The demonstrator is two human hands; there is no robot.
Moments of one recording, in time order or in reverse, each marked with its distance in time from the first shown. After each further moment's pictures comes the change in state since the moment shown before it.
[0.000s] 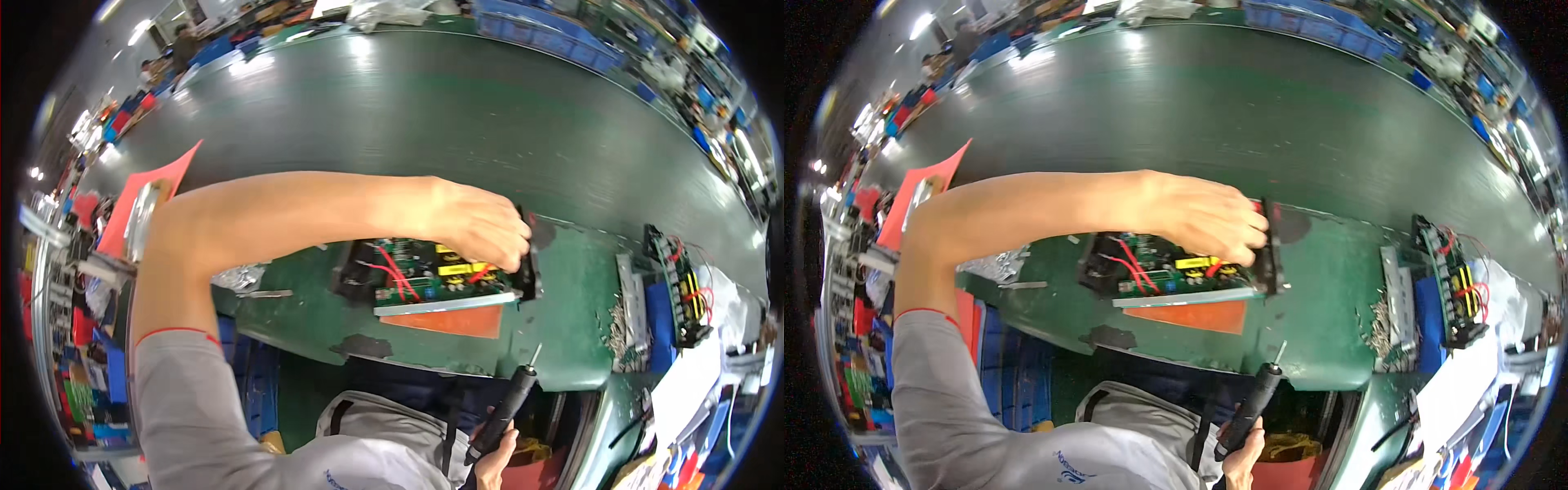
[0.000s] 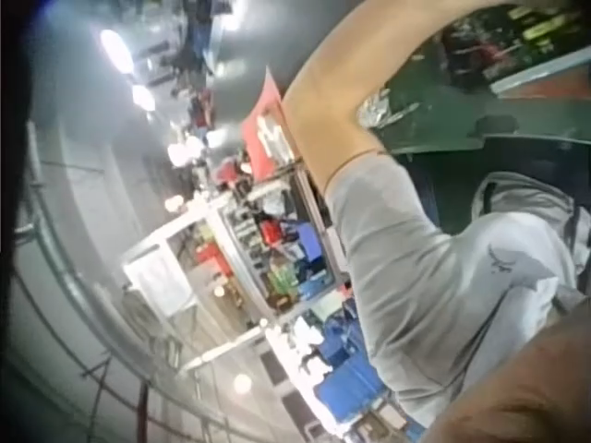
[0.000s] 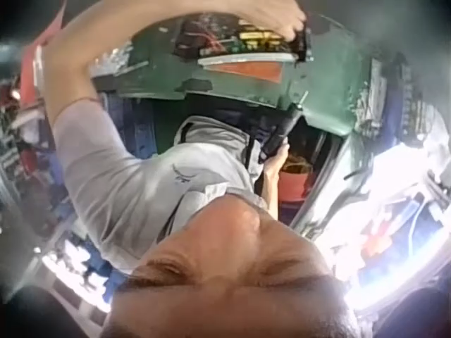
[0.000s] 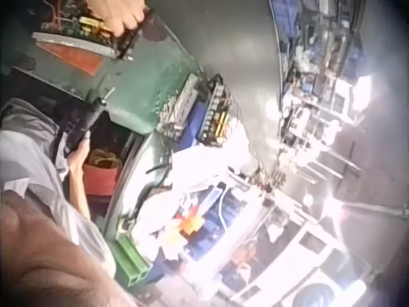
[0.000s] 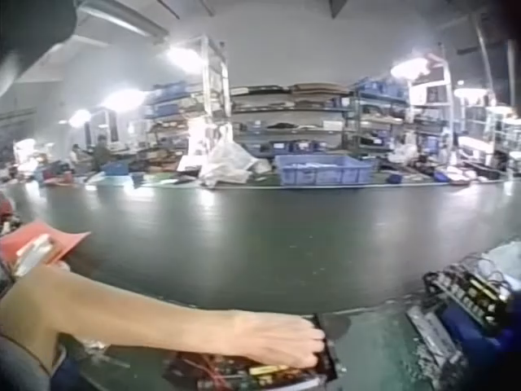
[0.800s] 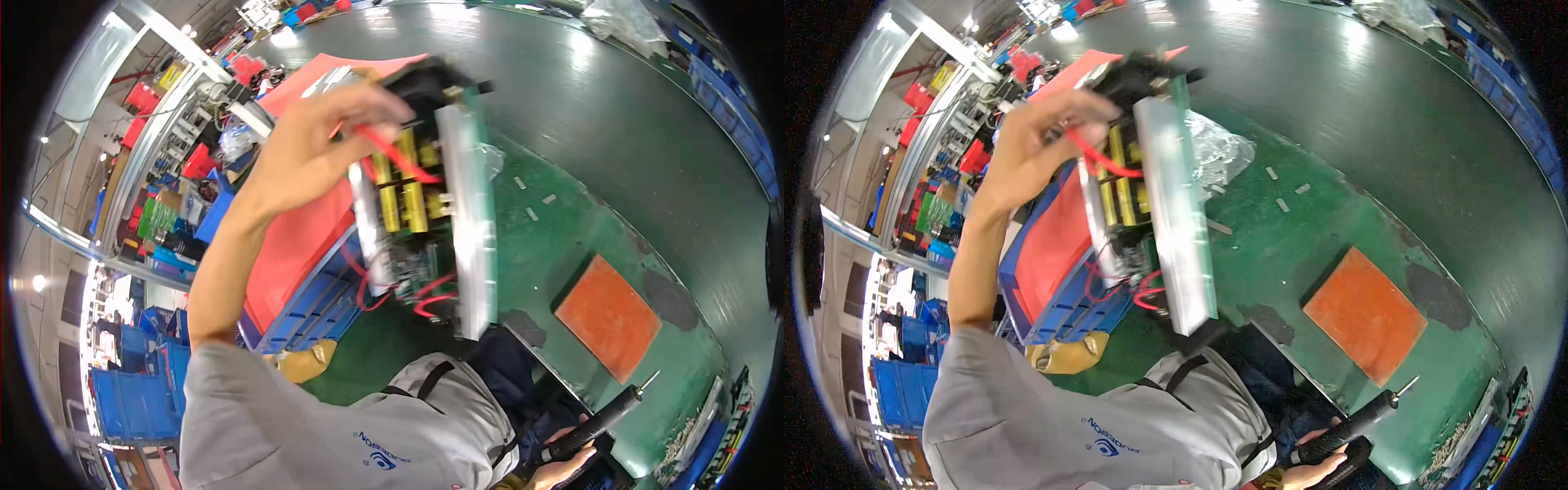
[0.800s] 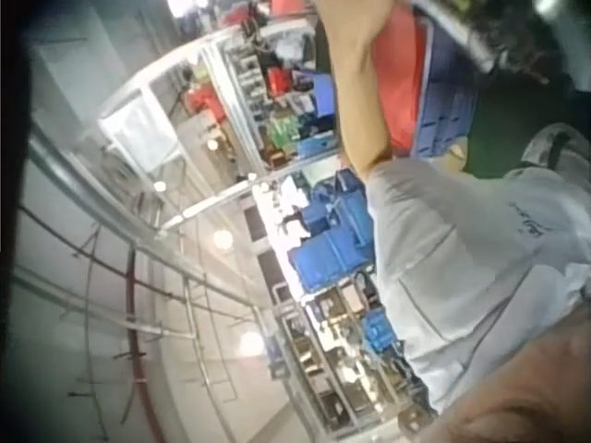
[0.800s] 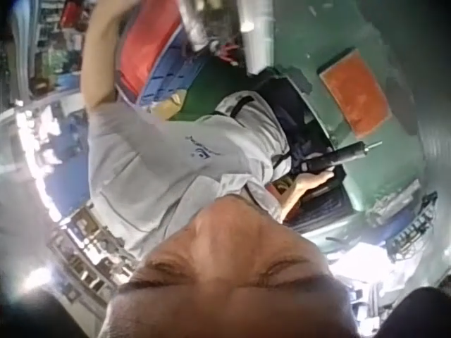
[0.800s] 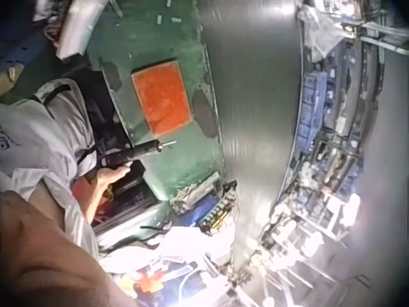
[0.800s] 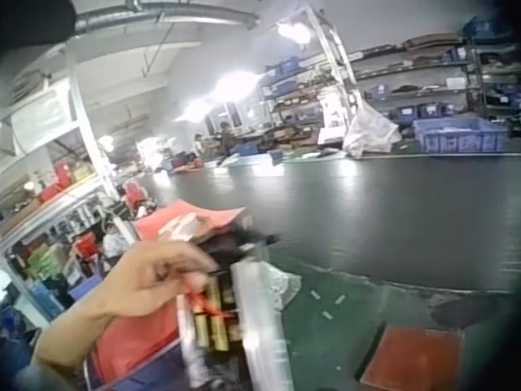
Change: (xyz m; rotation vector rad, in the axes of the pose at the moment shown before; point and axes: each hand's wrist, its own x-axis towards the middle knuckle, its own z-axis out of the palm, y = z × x) left_hand -0.202 0.304 -0.209 -0.168 0.489 -1.810; right_hand 0.048 -0.015 0.015 0.032 -0.079 -0.090
